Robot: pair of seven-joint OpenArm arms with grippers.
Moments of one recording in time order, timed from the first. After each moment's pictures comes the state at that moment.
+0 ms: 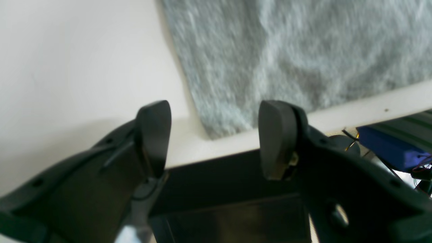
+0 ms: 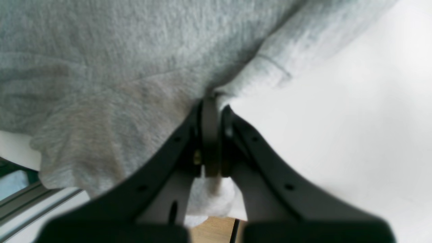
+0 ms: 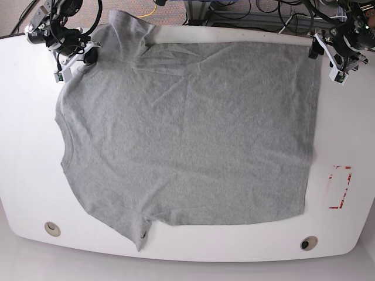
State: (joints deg) left arm 29.5 -16.5 -36.3 110.6 -28.8 -41.9 66.4; right arm -19.4 3.4 45.4 98.0 34.9 40.2 -75.9
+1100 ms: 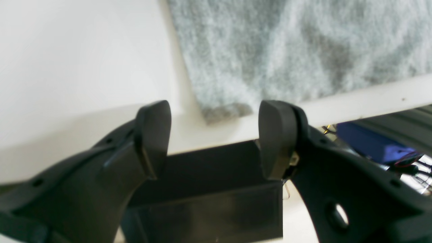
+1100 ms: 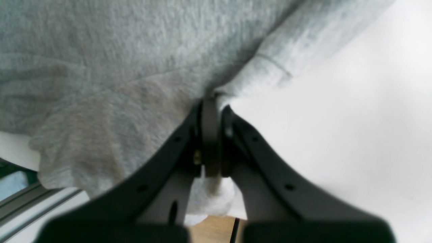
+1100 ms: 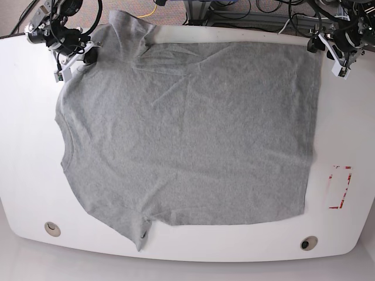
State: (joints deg) left arm 29.3 -18.5 -36.3 100.1 -33.8 -41.9 66.9; right arm -19.5 3.4 45.4 98.1 34.9 40.2 -75.8
